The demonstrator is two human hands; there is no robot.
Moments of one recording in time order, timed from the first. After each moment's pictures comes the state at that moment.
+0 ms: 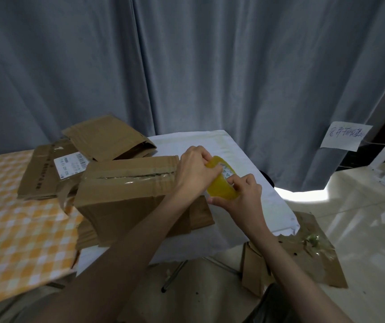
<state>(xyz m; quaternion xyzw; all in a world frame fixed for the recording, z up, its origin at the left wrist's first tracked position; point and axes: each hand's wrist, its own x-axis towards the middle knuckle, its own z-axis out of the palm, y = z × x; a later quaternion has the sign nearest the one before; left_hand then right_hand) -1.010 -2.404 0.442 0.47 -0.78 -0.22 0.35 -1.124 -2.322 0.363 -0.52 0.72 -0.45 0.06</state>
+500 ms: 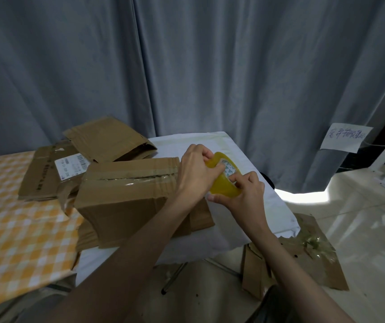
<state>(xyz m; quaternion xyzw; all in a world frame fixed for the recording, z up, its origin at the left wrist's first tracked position) -1.013 -2.400 0.441 0.44 -0.76 -0.25 0.40 -1.122 -2.322 0.373 -0.51 0.72 -0.47 0.02</state>
